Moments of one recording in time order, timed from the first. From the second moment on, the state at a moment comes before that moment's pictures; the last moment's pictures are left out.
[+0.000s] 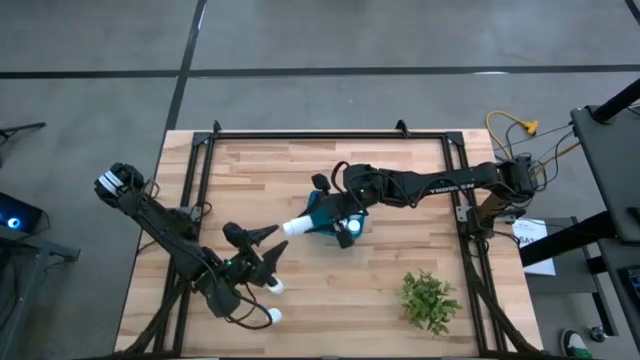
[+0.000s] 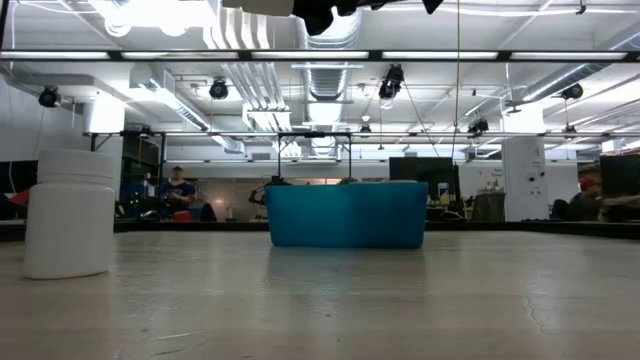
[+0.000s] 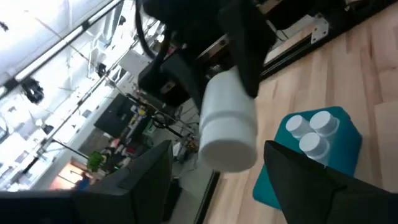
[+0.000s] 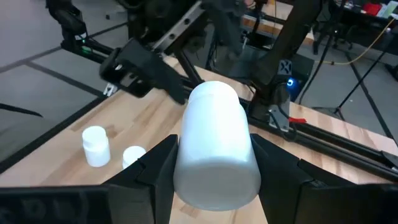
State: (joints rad) left arm -0.75 1.38 0.94 -0.03 -1.45 0.32; right arm 0.00 1.67 1.30 0.04 -0.34 -0.27
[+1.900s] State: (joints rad) left arm -0.72 1.35 0.89 0.10 -1.34 0.37; right arm 0.02 1.67 1.30 0.04 -0.30 -0.24
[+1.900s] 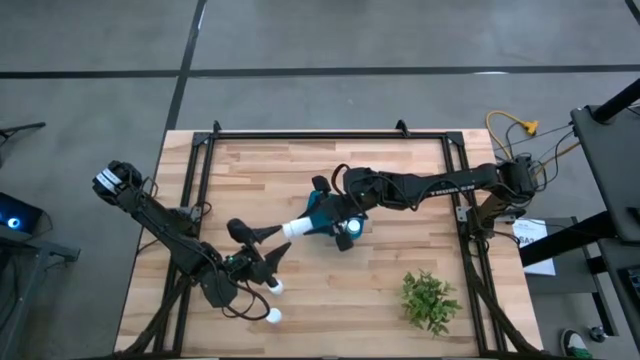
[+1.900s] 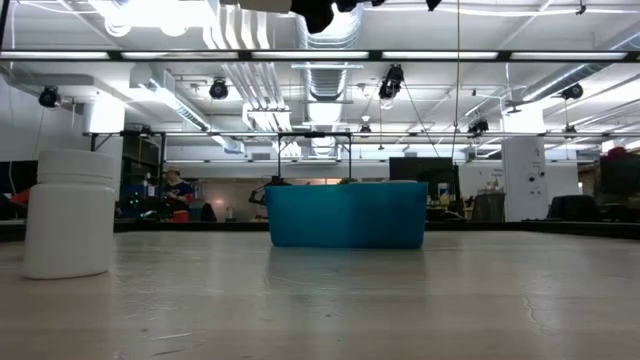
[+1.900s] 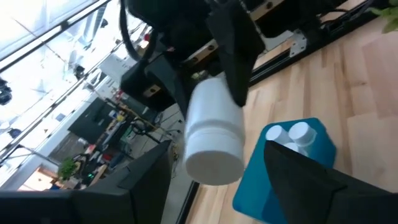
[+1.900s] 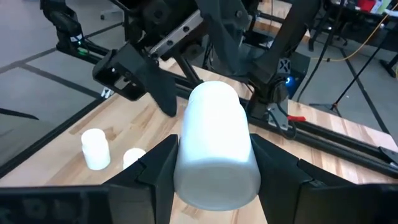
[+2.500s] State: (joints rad) left arm -0.69 1.36 0.89 0.16 -1.26 0.38; right arm 0.02 1.67 1.30 0.10 -0.38 -0.24
